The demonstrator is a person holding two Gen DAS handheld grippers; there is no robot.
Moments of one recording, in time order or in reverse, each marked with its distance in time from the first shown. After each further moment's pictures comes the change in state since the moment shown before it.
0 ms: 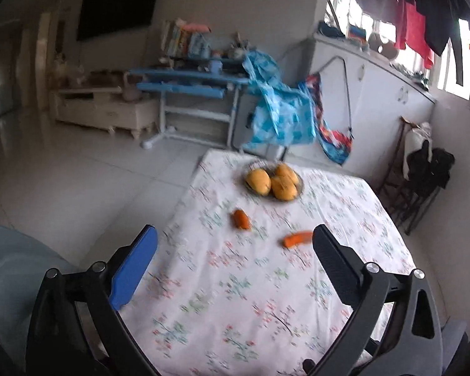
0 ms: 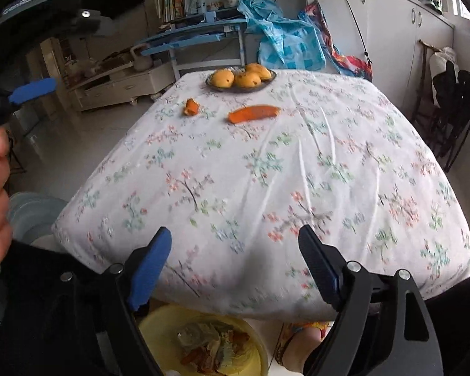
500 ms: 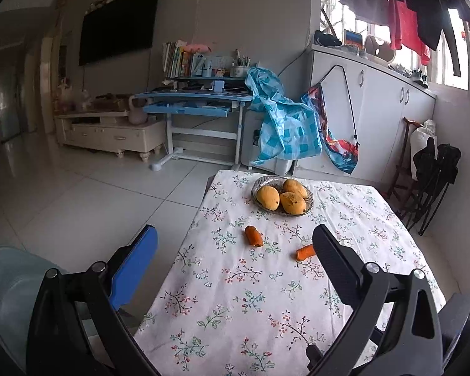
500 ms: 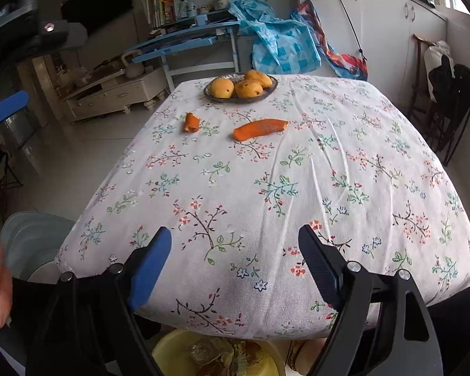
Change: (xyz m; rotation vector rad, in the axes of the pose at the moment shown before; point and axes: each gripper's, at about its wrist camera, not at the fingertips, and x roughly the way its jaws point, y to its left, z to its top) left arm -0.015 -0.001 0.005 0.062 -0.064 0.031; right arm 0.014 0.010 0.020 0.071 0.008 -0.017
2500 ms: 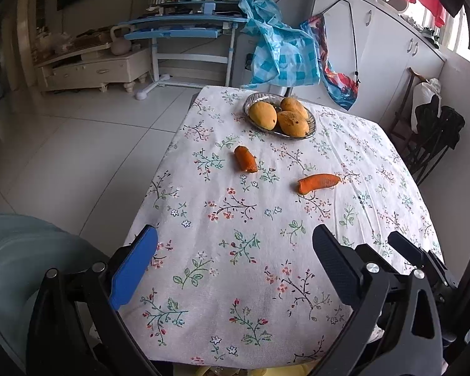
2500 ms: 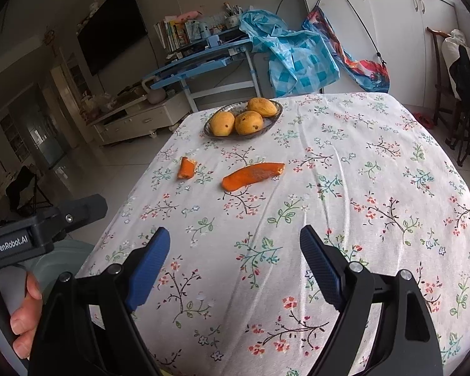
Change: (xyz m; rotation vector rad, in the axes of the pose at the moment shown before) left arm 0.079 -0.006 -0.037 -0.015 0.366 -0.053; right arm 0.017 -0.053 0.044 0.031 -0.083 0.189
